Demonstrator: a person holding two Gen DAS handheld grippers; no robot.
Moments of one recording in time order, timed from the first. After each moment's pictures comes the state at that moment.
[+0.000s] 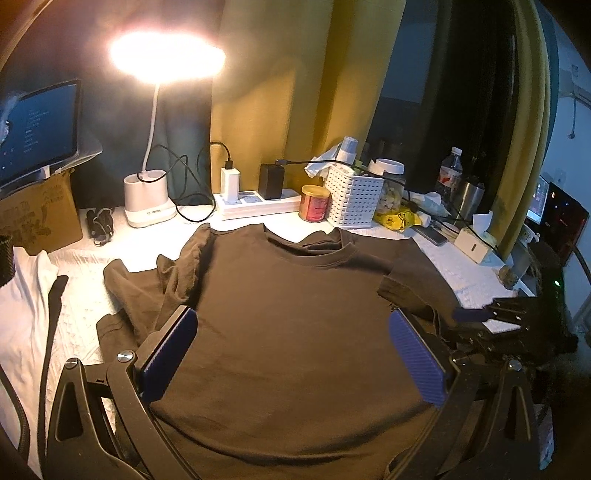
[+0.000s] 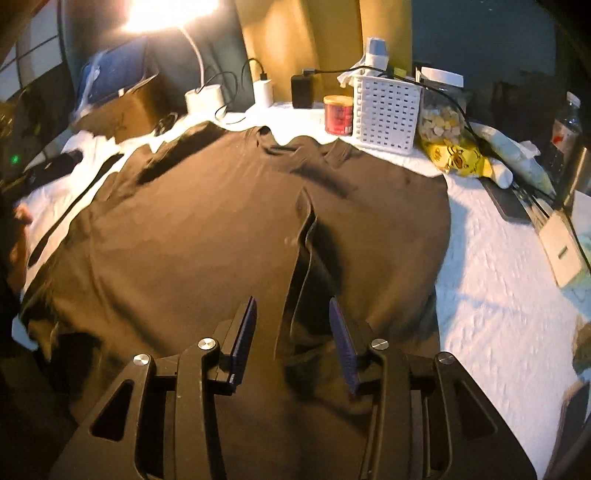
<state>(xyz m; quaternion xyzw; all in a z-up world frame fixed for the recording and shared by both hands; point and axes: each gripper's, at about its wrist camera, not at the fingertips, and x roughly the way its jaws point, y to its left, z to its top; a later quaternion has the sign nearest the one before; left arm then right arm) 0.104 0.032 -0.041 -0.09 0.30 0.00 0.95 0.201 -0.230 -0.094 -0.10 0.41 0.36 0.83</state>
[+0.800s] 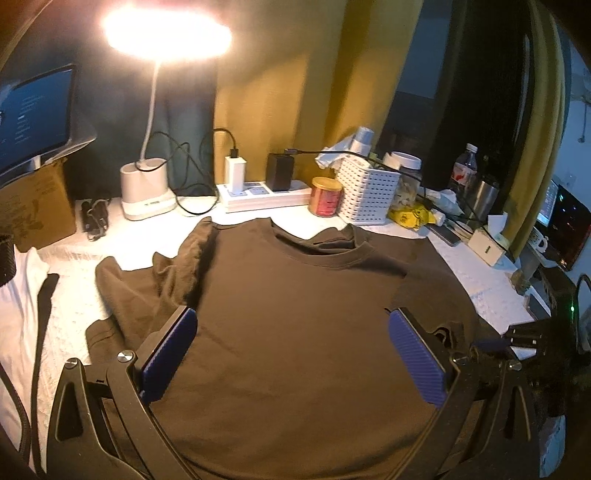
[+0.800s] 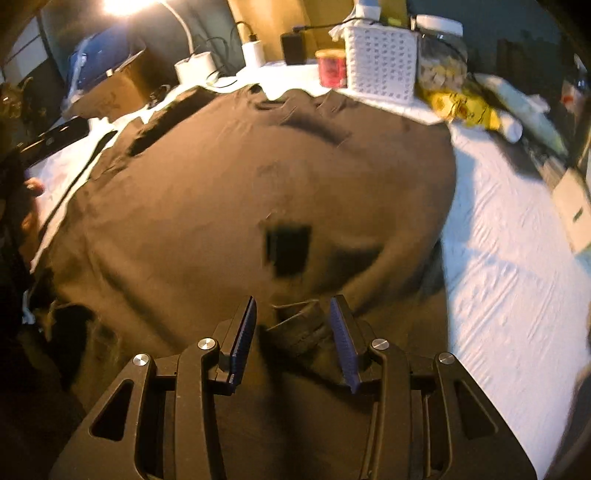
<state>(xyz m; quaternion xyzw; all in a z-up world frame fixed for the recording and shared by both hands) 0.131 0.039 -0.054 -0.10 0.31 0.00 0.94 0.189 -0.246 -0.117 -0.10 0.49 0.38 0.78</state>
